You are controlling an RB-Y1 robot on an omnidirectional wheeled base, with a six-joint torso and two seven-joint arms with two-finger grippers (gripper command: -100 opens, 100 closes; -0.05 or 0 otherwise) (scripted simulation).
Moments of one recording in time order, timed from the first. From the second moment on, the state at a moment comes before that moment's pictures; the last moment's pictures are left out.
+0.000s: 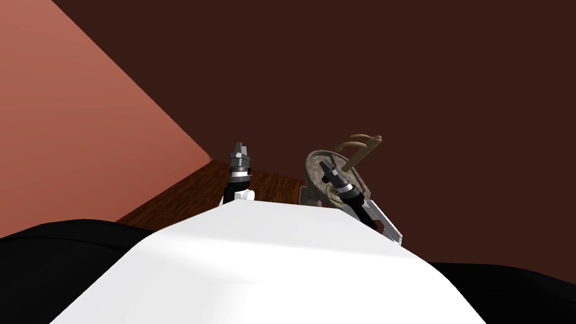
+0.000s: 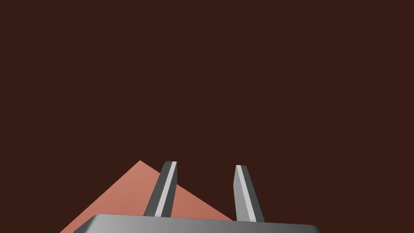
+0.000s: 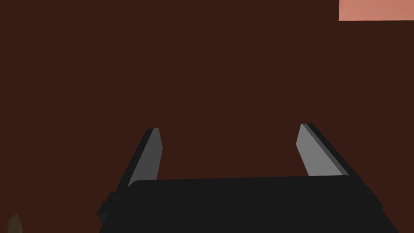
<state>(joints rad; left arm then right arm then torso) 0.47 -0.04 -0.06 -2.24 0.05 -0.42 -0.14 0.46 -0.59 0.02 -2.18 0.34 -0.56 0.10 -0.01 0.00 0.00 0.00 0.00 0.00</state>
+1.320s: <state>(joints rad) 0.47 -0.04 -0.06 -2.24 0.05 -0.42 -0.14 0.44 -0.94 -0.01 -2.00 0.67 -0.50 0.17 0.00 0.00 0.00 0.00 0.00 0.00</state>
